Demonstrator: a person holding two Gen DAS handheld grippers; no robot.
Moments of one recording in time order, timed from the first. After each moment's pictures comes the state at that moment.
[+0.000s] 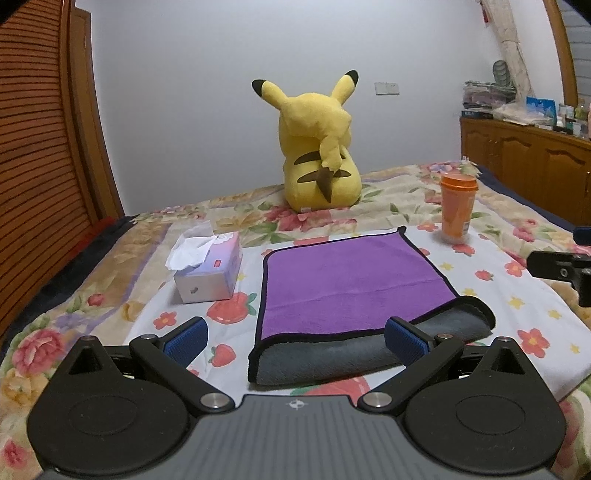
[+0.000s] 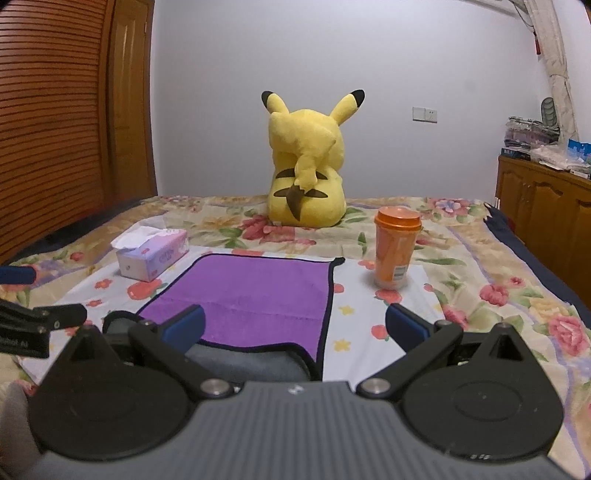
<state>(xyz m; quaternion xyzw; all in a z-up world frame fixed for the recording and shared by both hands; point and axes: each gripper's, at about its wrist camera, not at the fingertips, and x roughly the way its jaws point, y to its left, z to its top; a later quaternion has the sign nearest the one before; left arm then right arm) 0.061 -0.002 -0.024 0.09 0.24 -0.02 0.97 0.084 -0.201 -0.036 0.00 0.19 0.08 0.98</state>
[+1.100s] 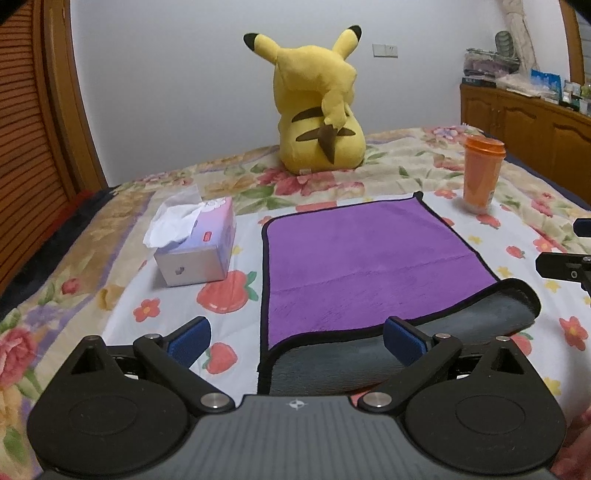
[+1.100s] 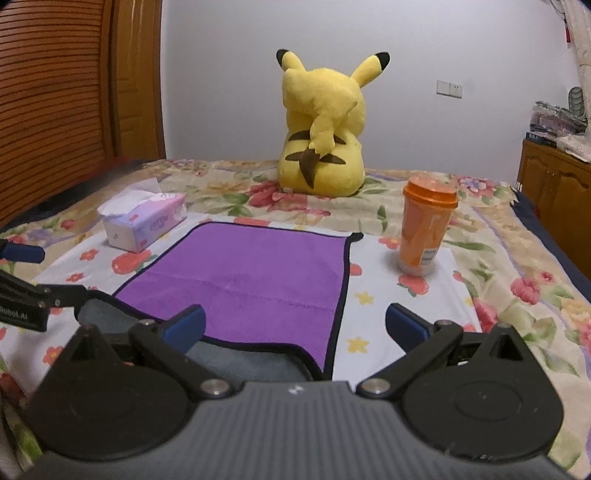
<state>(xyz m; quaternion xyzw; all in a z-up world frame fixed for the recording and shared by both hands) 0.140 0.023 -0.053 0.09 0.30 -0.04 0.95 0.145 -0.188 -0.063 -0.03 0.25 0.10 0.96</state>
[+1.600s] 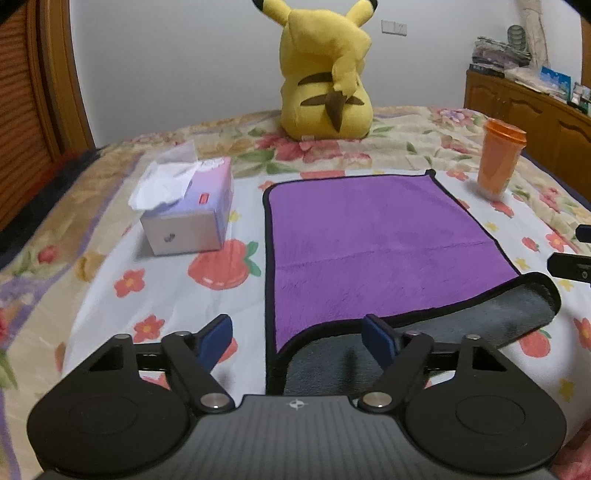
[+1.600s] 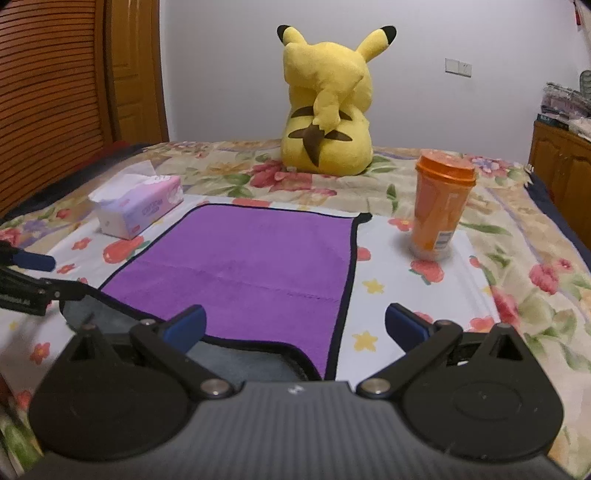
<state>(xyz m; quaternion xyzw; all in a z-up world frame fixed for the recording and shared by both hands) 0.178 0.050 -0.075 0.05 0.35 -0.05 0.93 0.174 -0.189 -0.077 -0.02 0.28 0.12 0.95</state>
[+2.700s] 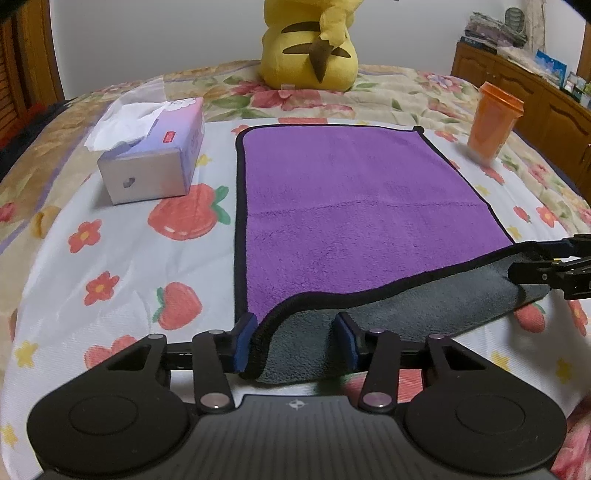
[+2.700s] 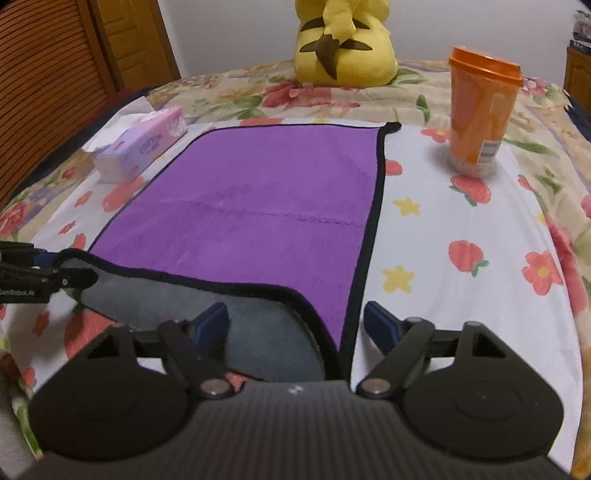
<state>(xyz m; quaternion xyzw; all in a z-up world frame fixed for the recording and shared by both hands) 0.196 0.052 -0.104 0.03 0.42 -0.09 0.90 0.216 -0.197 -0.116 0.01 0.40 0.17 0.90</state>
